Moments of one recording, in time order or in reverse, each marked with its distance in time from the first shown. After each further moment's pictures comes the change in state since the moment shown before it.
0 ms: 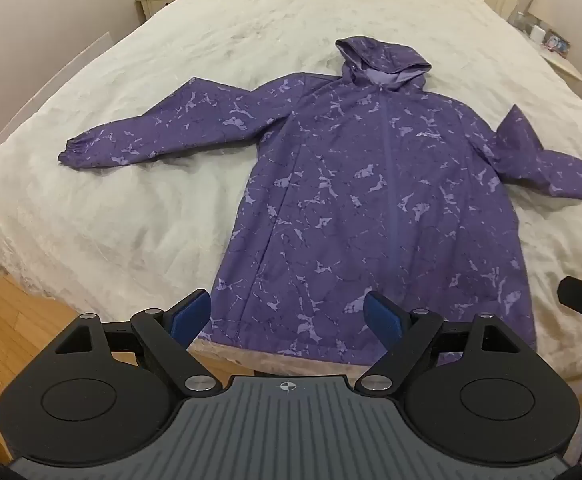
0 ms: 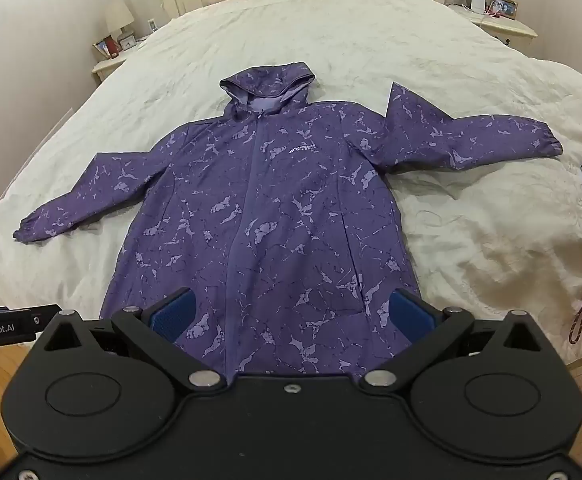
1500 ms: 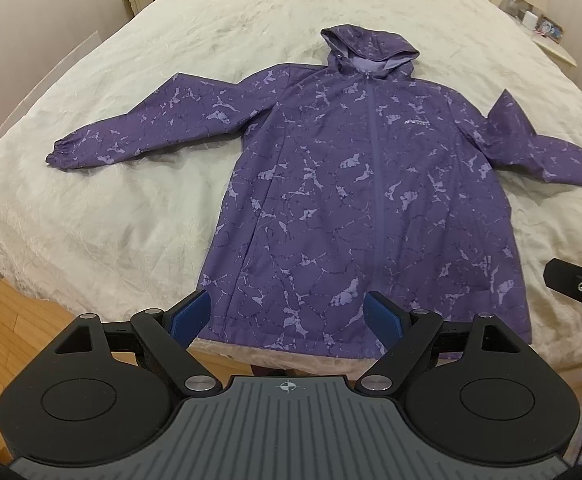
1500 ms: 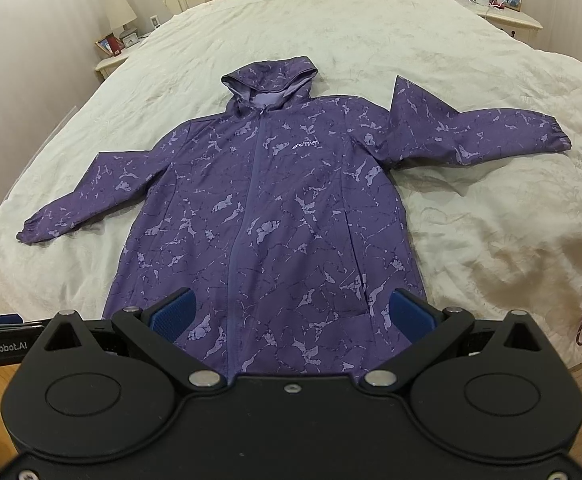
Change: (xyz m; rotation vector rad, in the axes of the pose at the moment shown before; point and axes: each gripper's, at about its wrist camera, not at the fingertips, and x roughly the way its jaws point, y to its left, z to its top) left arm 0.005 -0.019 -0.003 0.030 0.024 0.004; right arm 0.008 -0.006 0.006 0.014 0.022 0.024
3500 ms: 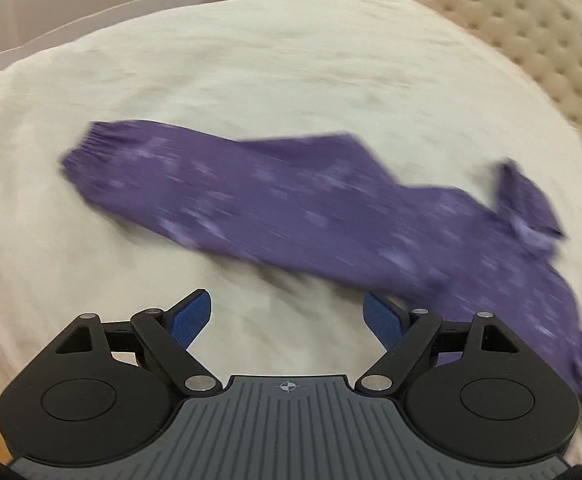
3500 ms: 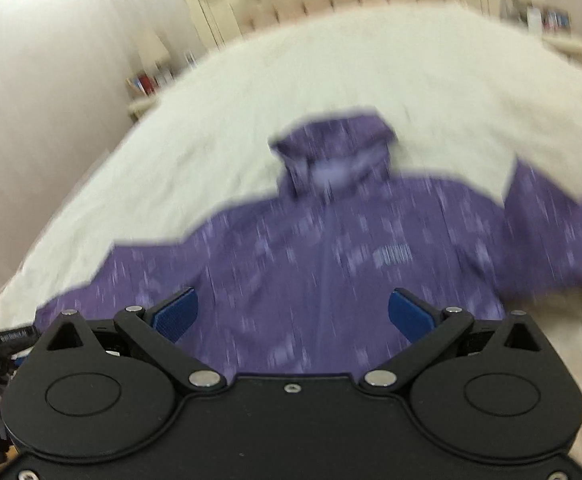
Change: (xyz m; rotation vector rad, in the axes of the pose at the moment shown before) left arm 0.179 0.235 0.131 -0.469 -0.084 -0.034; right arm 0.134 0.051 0.142 -0.006 -0.154 0.160
